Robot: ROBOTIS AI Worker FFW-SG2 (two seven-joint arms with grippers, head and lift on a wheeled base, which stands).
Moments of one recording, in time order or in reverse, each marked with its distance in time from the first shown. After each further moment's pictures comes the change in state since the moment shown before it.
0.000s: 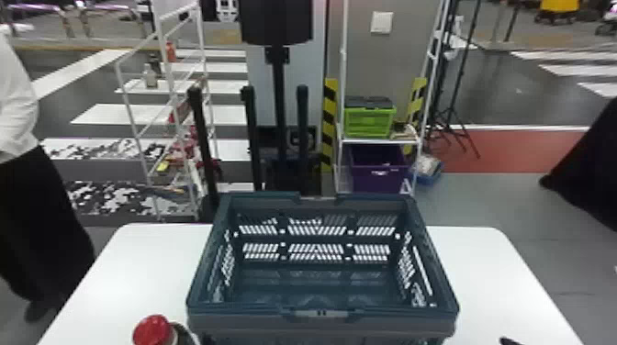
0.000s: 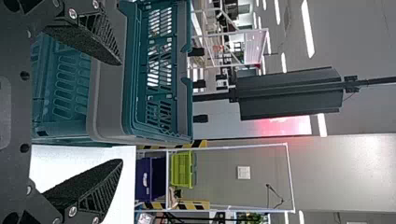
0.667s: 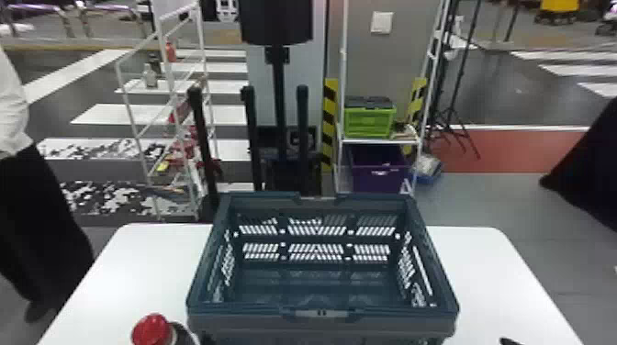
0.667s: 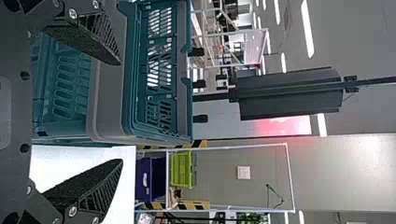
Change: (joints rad) left arm 0.004 0.000 0.000 -0.007 -0.001 0.000 0.000; right arm 0.001 0.000 0.000 0.000 -0.001 -0.001 0.000
